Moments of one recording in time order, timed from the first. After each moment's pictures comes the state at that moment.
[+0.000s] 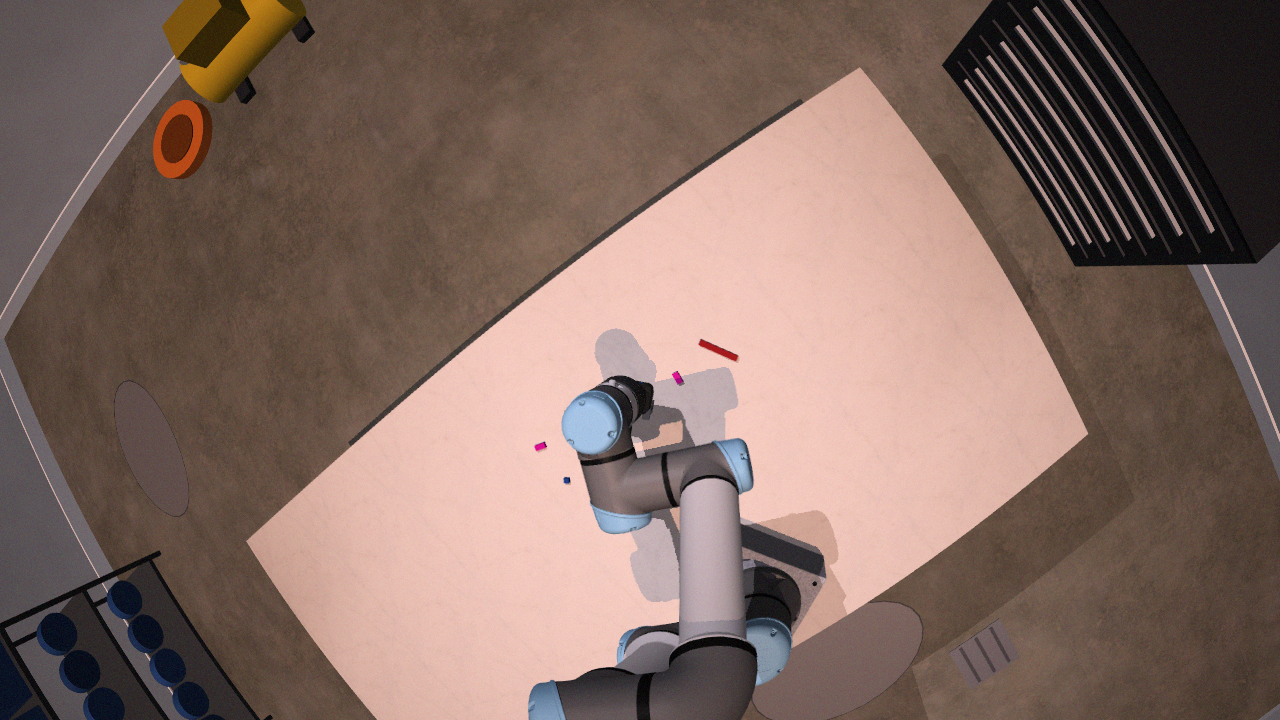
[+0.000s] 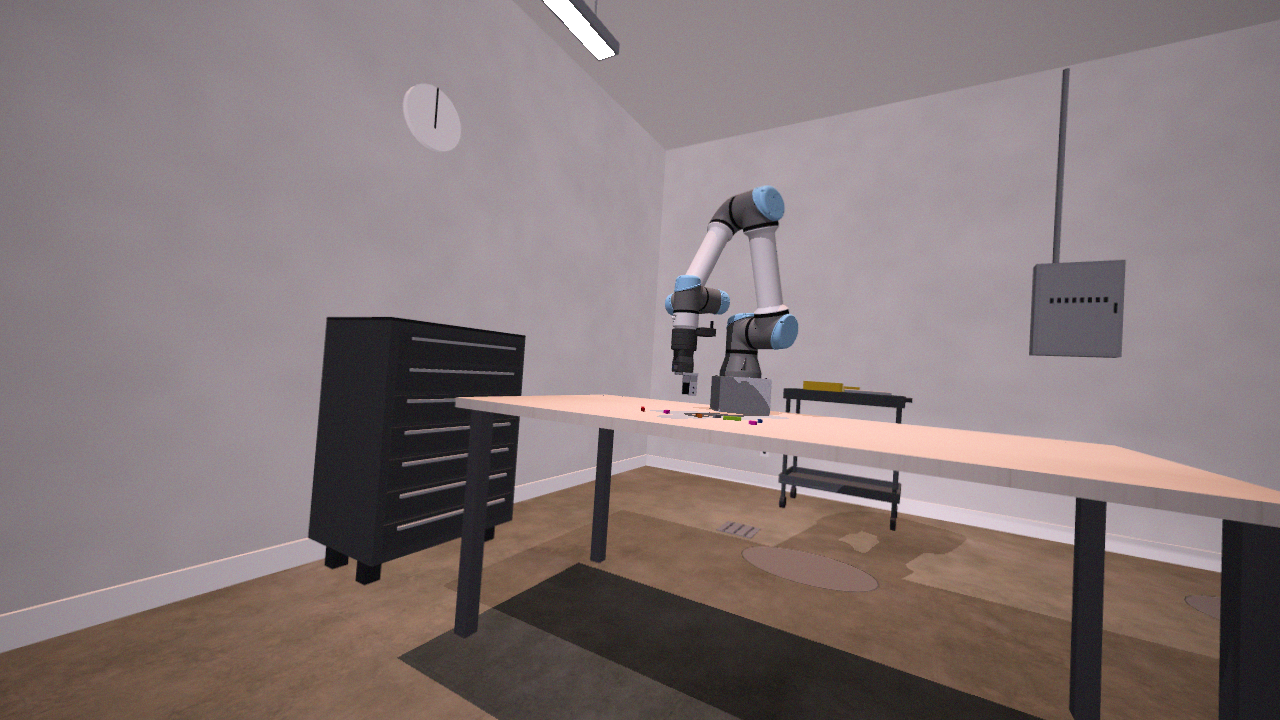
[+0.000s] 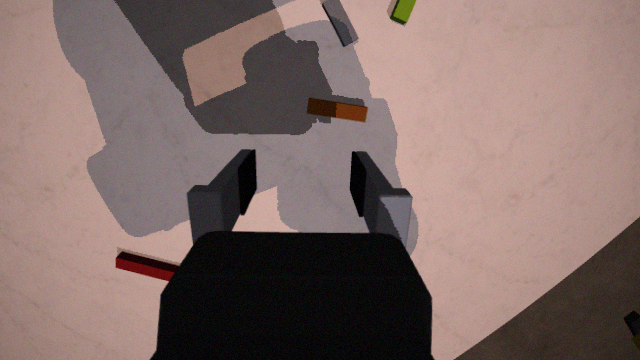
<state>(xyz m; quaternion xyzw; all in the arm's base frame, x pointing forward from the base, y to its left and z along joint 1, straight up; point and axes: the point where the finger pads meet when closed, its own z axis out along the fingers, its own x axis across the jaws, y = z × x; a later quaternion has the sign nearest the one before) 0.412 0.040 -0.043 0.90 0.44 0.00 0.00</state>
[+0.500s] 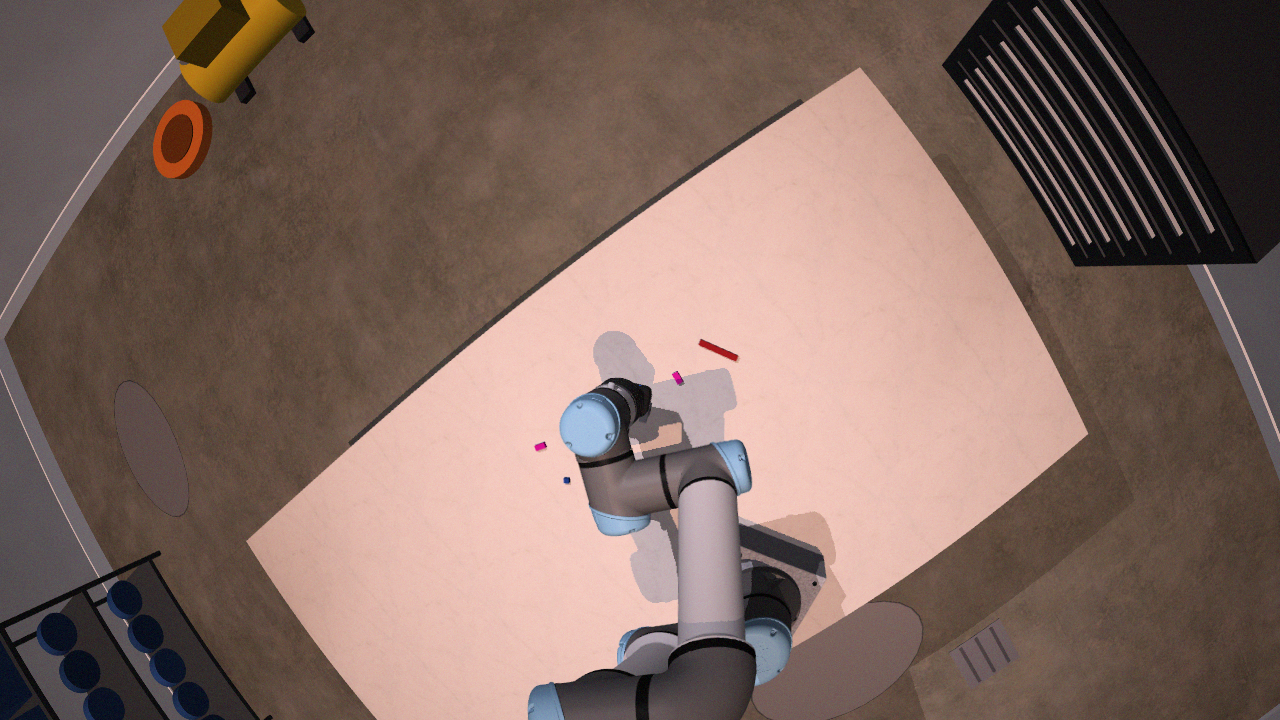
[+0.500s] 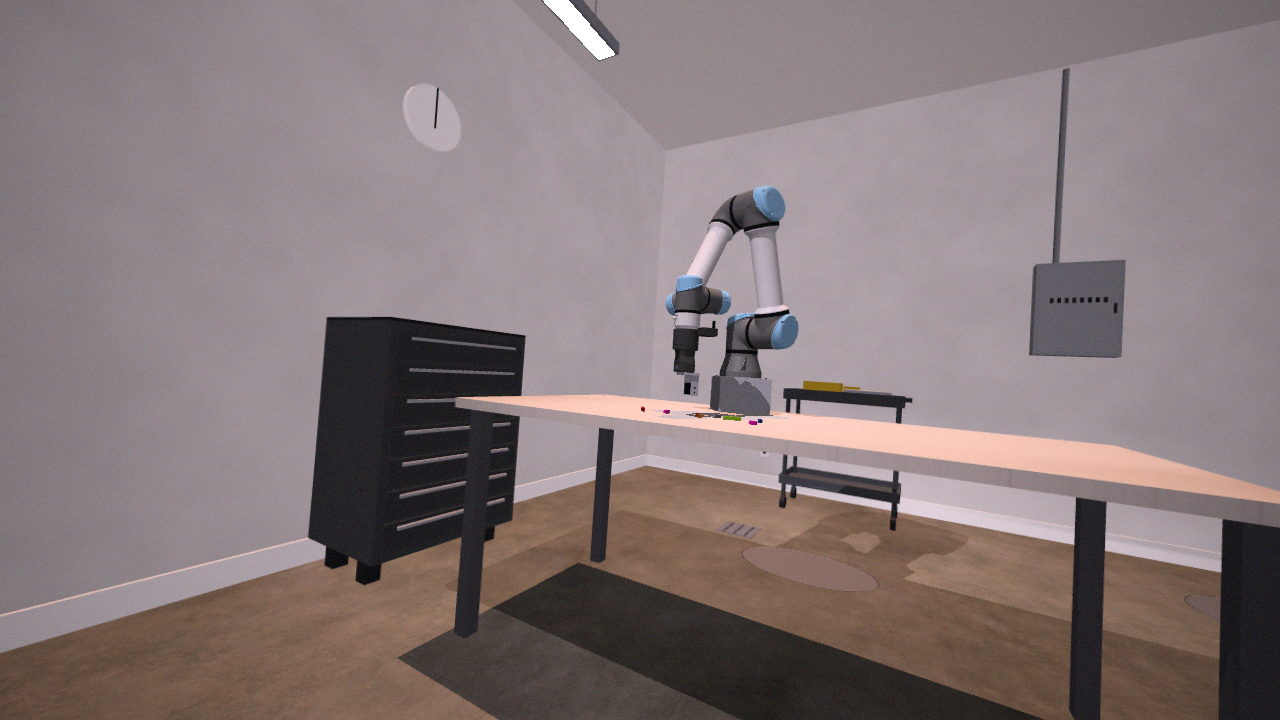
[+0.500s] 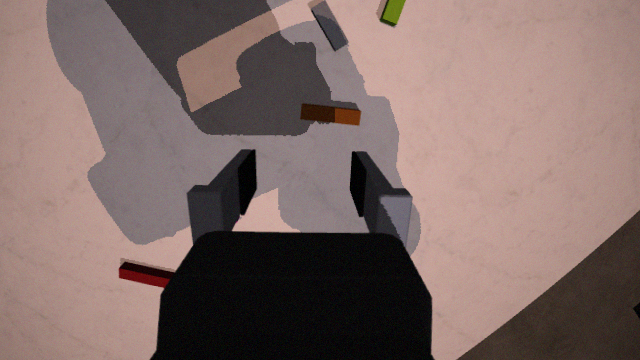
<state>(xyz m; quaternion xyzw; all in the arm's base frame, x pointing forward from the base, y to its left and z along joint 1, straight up) 0.411 0.045 -0.043 0.90 0.43 0.00 0.00</state>
